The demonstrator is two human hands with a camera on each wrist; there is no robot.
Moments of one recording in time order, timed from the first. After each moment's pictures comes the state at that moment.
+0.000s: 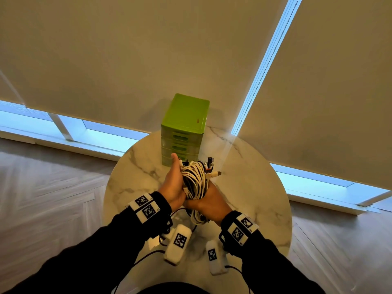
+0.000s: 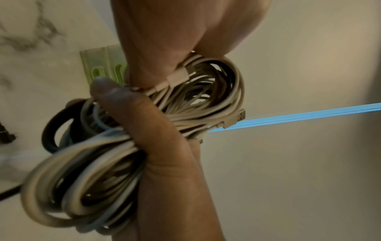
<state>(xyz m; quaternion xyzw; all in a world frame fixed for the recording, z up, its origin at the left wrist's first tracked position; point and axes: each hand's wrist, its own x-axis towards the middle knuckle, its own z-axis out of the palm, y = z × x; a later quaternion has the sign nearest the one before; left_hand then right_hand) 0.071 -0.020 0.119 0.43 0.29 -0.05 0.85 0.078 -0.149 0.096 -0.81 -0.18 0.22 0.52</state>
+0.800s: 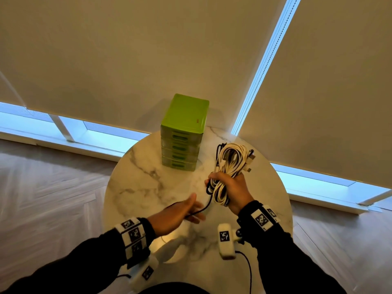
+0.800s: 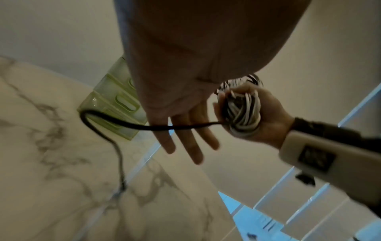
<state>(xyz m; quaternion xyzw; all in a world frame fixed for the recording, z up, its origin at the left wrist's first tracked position) 0.011 -0.011 0.077 0.69 0.06 -0.25 0.67 0.108 -0.179 0.119 -0.64 0.03 0.18 0.75</state>
